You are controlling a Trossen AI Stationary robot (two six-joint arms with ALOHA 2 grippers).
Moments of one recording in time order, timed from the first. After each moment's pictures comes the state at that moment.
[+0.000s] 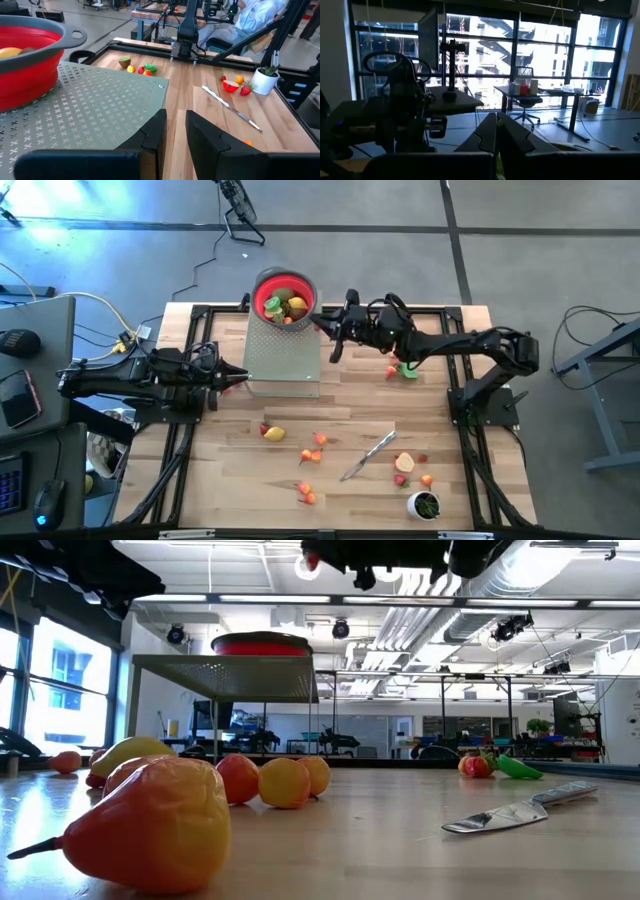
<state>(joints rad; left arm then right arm) -0.01 0.27 0.46 -0.34 -0.15 -0.14 -0.25 1.58 1.08 0.74 -0.03 -0.03</state>
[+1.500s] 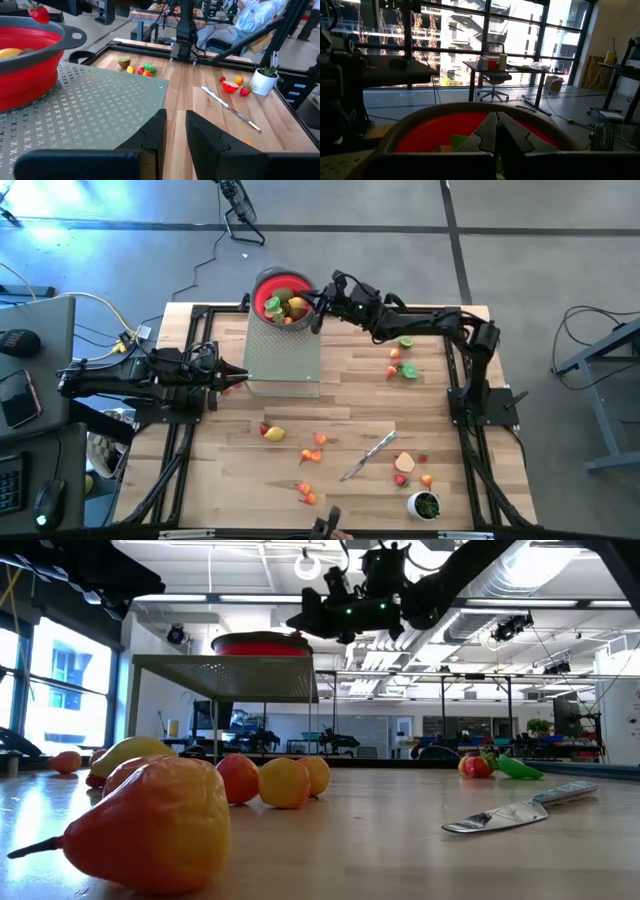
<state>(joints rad) -0.01 0.27 0.46 -0.34 -0.15 -0.14 -0.45 1.90 1.27 0.75 -0.08 -0.08</state>
